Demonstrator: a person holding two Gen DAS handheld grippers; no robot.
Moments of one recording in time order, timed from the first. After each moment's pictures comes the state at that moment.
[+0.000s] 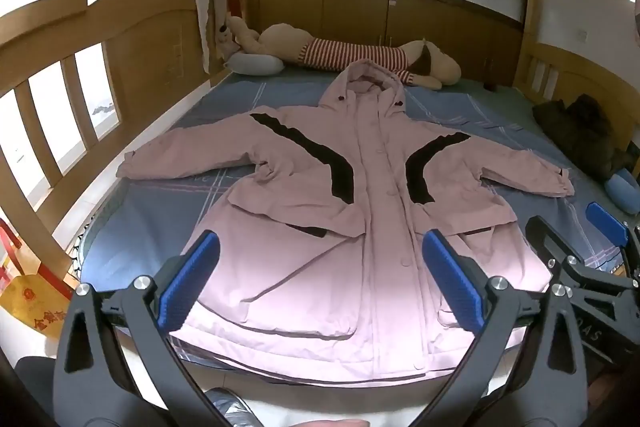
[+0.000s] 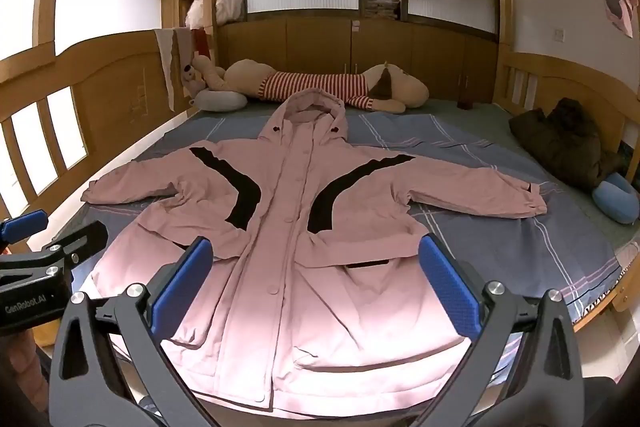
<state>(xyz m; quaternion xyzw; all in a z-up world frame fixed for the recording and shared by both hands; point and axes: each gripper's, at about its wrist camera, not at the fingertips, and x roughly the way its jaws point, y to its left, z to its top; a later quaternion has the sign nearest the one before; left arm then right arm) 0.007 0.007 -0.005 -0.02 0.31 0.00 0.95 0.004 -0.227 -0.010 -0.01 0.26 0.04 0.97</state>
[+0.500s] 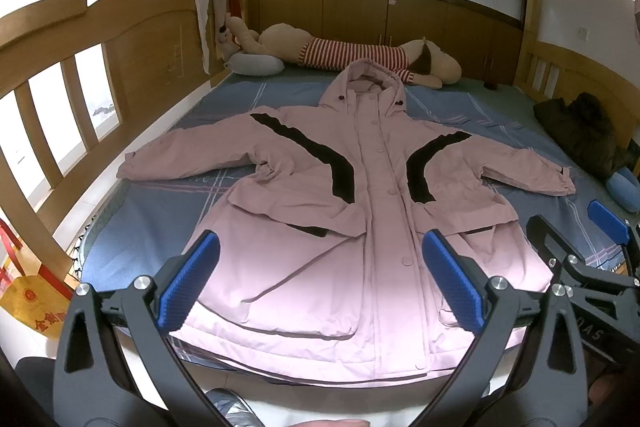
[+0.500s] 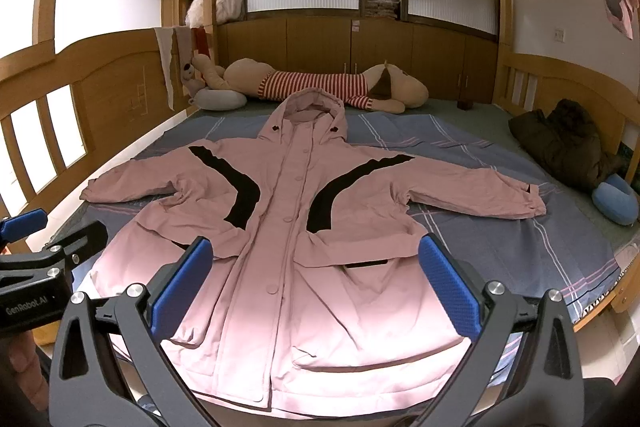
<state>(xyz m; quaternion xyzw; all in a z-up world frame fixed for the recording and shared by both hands) 0.007 0.005 -0.007 -0.01 0.30 0.00 0.95 0.003 -0.227 -0.008 -0.01 0.26 0.04 0.97</state>
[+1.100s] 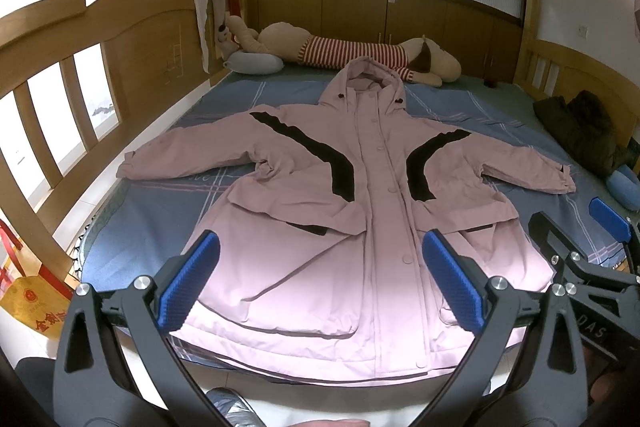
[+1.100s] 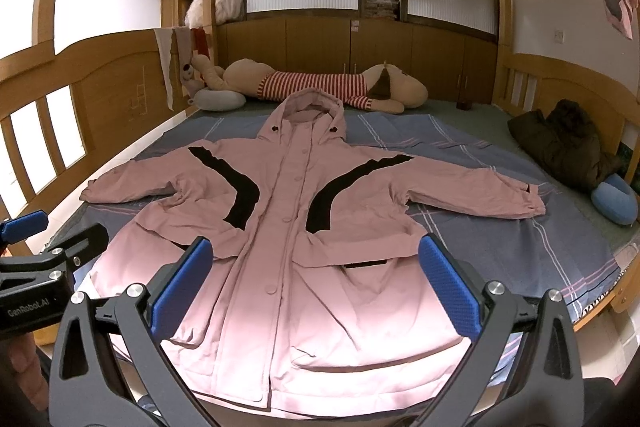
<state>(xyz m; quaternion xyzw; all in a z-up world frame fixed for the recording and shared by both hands) 0.007 0.004 -0.007 -0.01 0.31 0.00 0.95 0.004 -0.229 -0.010 -0.01 0.26 0.04 0.97</state>
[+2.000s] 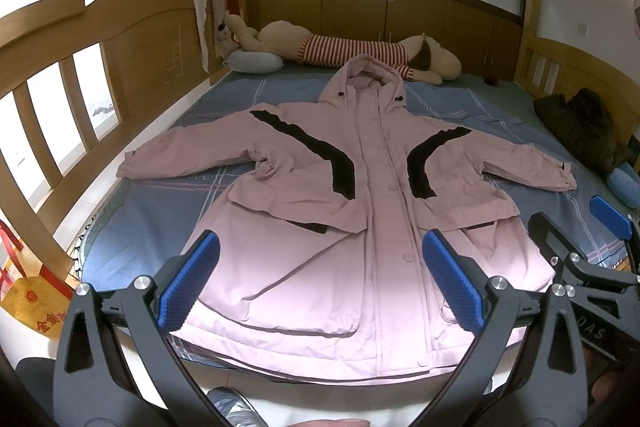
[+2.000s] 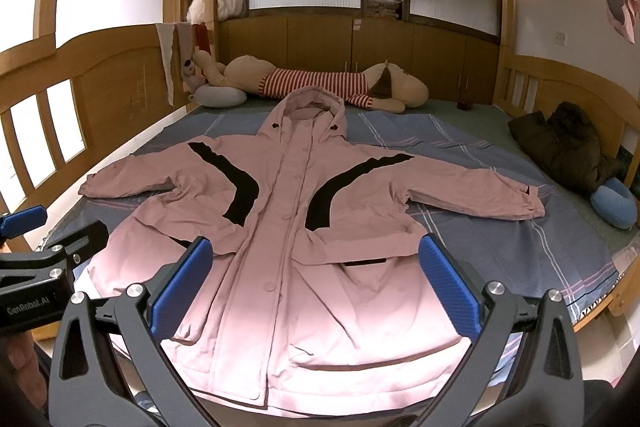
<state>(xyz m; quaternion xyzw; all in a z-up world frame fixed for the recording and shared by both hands) 0.007 0.004 -0.012 -0.01 0.31 0.00 0.95 0.004 -0.229 -0.014 -0.01 0.26 0.04 0.96</state>
